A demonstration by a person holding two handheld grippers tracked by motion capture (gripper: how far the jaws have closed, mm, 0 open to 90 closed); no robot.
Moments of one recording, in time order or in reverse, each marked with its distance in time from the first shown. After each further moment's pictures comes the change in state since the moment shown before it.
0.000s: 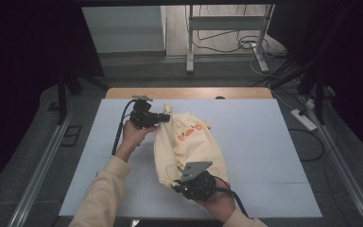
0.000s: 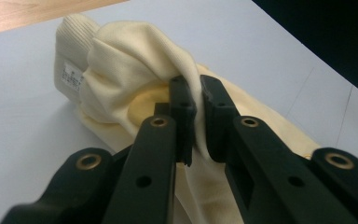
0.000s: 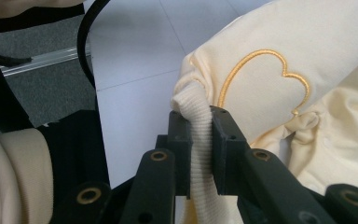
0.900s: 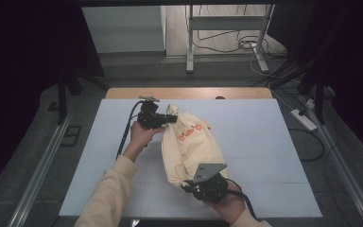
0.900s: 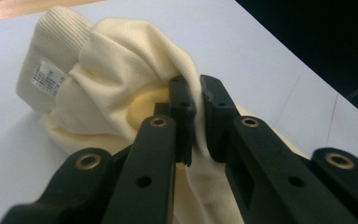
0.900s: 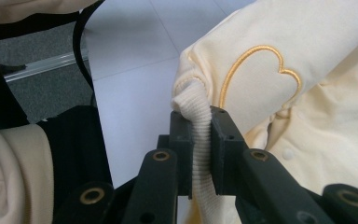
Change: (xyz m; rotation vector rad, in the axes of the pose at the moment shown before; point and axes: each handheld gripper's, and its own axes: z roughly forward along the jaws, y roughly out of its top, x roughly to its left) left arm -0.006 0.002 0.022 -0.012 -0.050 -0.031; right arm -0.003 -0.017 -0.024 -0.024 -0.033 0.032
